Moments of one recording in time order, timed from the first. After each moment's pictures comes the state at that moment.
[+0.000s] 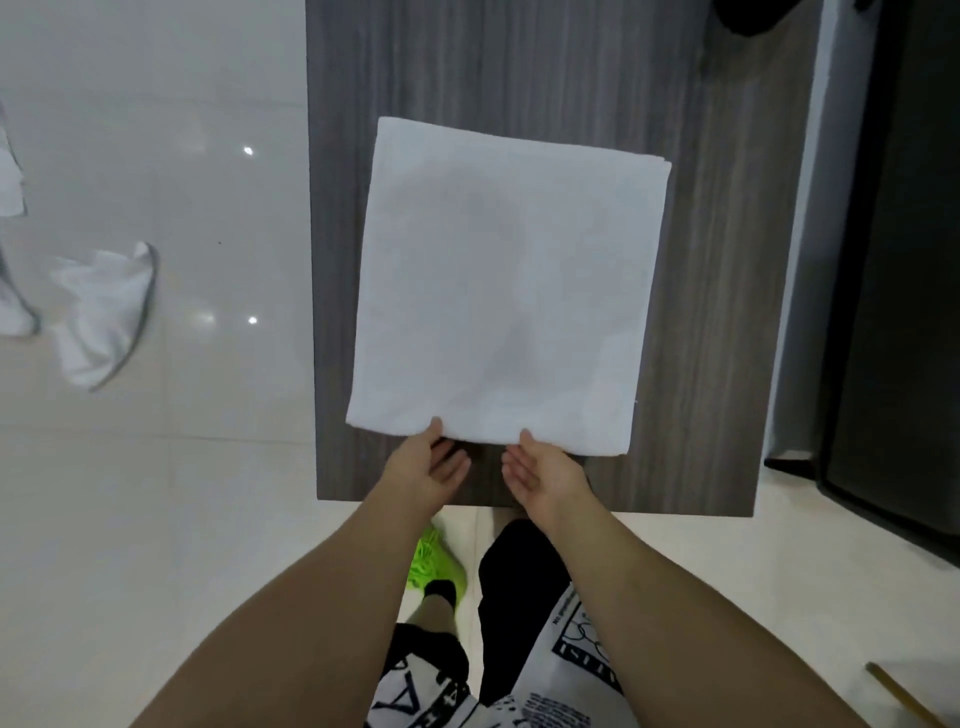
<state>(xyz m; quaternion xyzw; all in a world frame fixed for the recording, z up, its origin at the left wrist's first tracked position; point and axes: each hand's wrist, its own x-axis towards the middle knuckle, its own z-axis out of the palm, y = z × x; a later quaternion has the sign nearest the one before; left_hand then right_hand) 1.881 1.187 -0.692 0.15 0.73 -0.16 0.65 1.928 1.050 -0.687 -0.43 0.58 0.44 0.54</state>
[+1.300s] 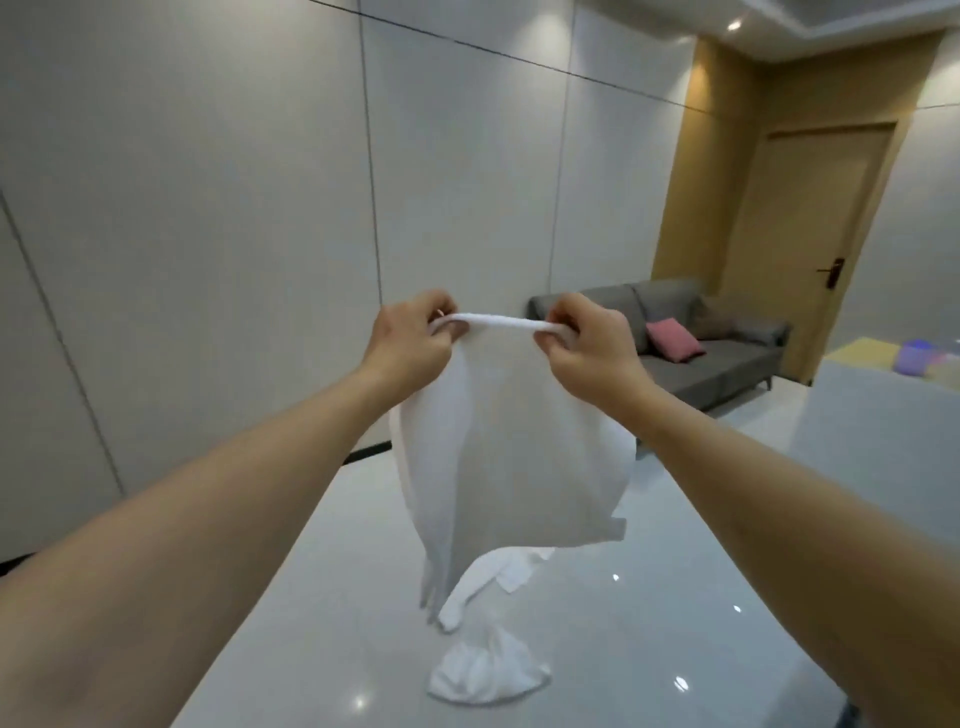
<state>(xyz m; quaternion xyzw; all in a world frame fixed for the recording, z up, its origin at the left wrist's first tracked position) 1.422 1.616 0.003 0.75 0.45 0.47 0.08 1.633 1.553 0.003 -0.56 -0.67 -0.07 0.48</state>
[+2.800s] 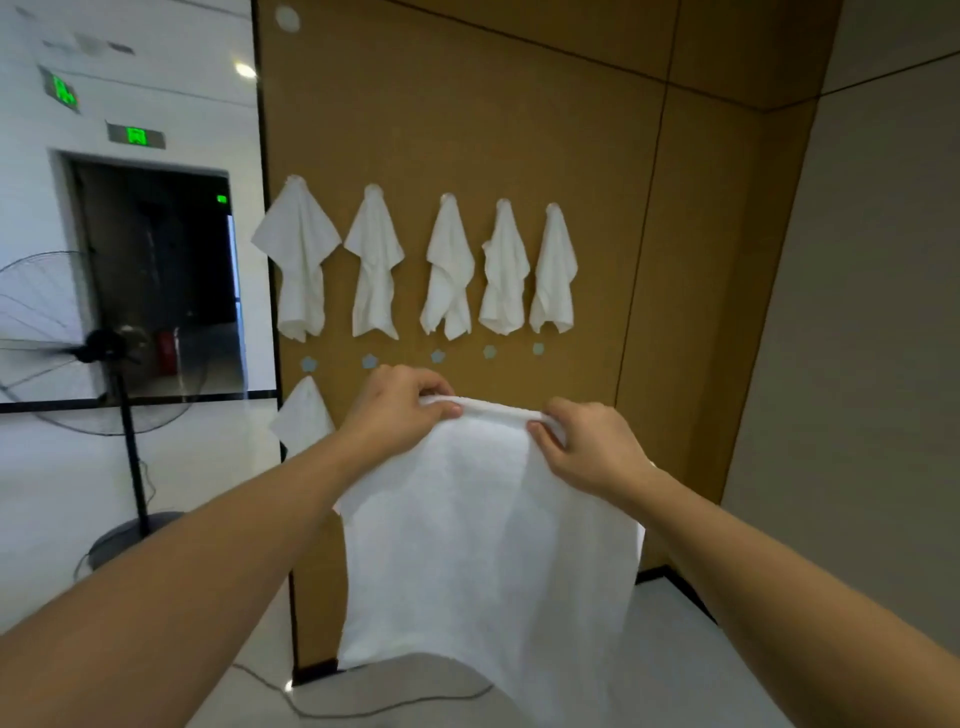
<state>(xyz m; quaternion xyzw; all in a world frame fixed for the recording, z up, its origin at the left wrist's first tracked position) 0.344 1.275 0.033 0.16 0.89 0.32 -0.28 0.361 1.528 0.017 0.21 -0.92 0.13 0.31</state>
